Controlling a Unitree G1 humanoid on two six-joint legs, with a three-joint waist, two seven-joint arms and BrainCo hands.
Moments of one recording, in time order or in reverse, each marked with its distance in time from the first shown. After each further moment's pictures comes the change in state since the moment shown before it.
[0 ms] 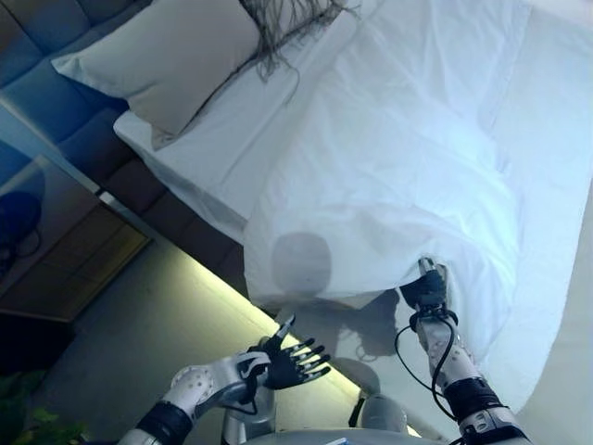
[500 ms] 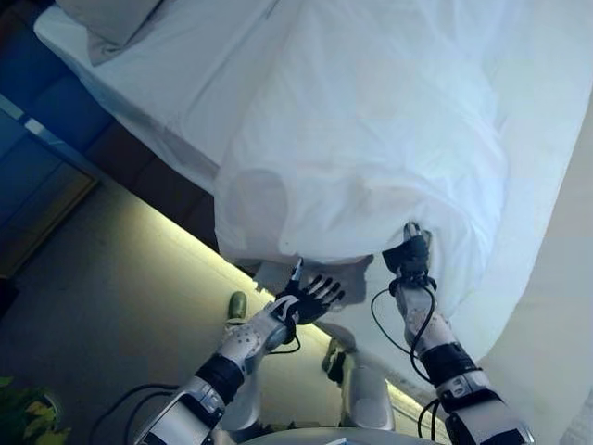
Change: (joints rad) left arm -0.228 -0.242 -0.017 0.172 -0.057 -0.424 0.004; right arm -0.228 0.064 0.027 0.011 0.048 -0.066 0.003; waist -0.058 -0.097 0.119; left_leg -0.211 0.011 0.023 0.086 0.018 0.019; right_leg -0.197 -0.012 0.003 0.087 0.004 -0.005
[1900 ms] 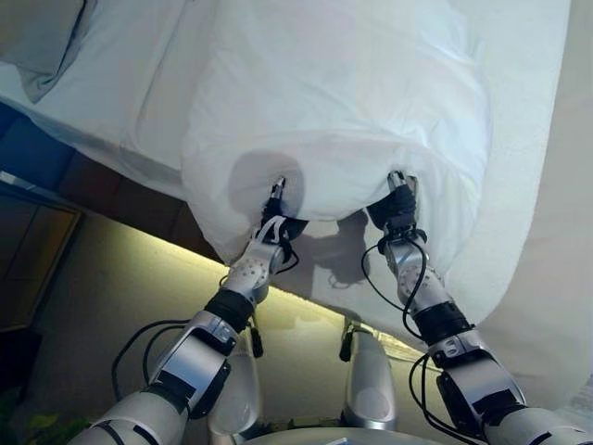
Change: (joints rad) left arm -0.341 -0.034 0.169 0.102 -0.015 -0.263 -0.083; right arm -0.176 -0.003 0.024 -0.019 -0.110 0.079 -0.078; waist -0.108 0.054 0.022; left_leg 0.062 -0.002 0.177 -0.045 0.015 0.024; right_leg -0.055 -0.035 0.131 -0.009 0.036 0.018
